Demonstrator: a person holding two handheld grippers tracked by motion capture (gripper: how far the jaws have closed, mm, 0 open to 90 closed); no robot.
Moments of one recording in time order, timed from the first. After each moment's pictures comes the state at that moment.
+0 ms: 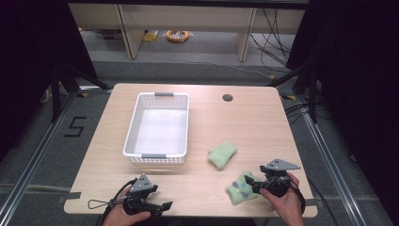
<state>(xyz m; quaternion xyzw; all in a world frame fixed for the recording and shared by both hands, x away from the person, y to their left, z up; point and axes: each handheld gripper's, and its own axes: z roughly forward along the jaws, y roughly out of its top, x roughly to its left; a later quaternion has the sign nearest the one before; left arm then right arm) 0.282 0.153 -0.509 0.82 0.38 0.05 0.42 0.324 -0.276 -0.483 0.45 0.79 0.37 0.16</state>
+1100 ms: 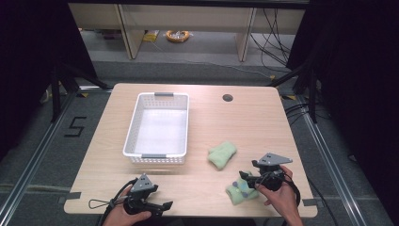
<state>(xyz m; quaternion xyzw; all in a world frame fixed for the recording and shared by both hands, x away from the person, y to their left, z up) 0.283 0.153 -0.508 0.83 0.38 0.05 0.41 0.339 -0.259 -0.474 0.40 0.82 0.38 0.16</state>
